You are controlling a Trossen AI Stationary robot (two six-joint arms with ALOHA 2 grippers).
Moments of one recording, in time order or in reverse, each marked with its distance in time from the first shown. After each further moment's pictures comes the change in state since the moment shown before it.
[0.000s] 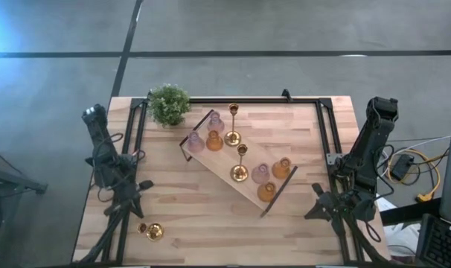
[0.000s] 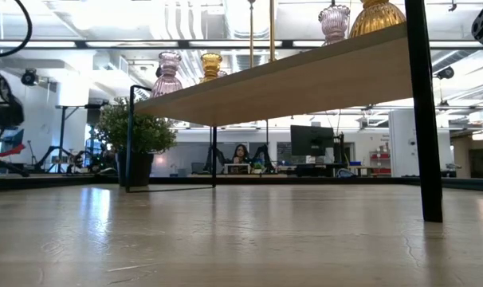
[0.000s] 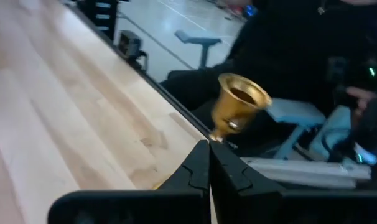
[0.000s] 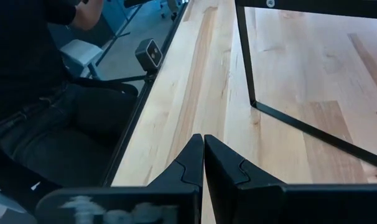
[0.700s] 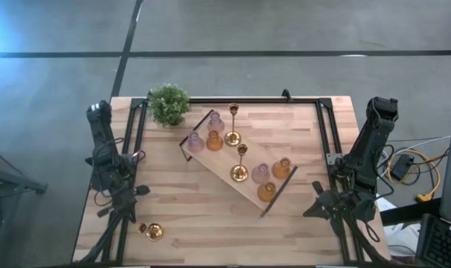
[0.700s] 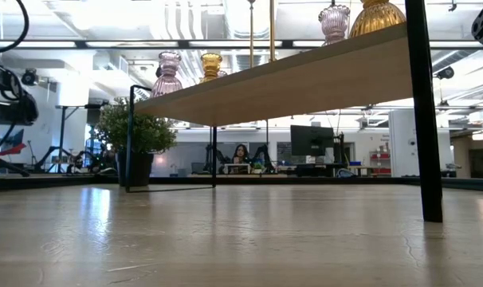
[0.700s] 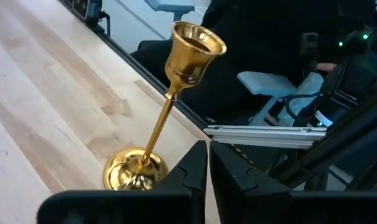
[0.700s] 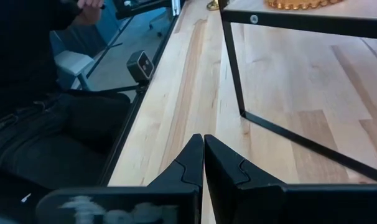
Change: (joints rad) left arm -0.127 0.039 0.007 -0.035 0.034 -0.073; right arm 0.000 0.000 0.000 0.002 0.056 0.003
